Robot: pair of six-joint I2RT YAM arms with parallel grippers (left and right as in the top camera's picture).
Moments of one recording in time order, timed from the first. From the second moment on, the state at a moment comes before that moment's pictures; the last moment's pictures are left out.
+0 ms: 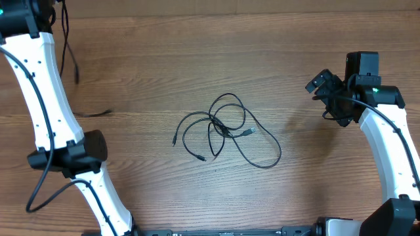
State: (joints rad) left arm 0.21 2.23 2.82 -1.12 0.06 -0.18; right arm -0.08 1.50 1.20 -0.82 -0.07 0.72
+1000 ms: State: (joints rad) left arm 0.15 2.41 2.82 -0.85 0.10 -0.25; right arm -0.08 1.50 1.20 -0.82 -0.07 0.72
